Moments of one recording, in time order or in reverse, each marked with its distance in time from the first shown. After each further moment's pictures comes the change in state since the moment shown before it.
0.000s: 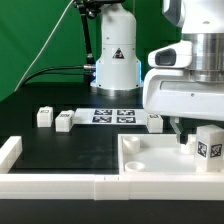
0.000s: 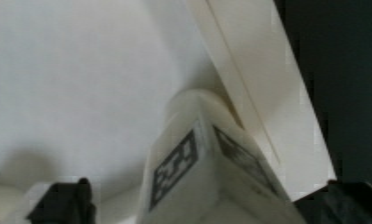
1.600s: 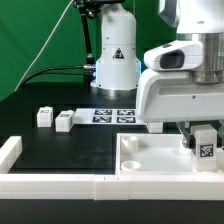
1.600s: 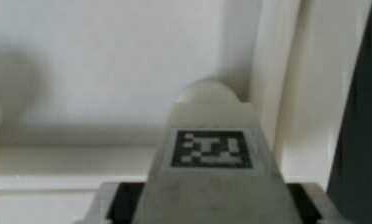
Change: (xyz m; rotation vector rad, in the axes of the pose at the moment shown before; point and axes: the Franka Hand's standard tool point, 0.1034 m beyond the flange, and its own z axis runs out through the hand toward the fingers) arm 0.006 0.008 0.000 -0.008 0.012 -0.323
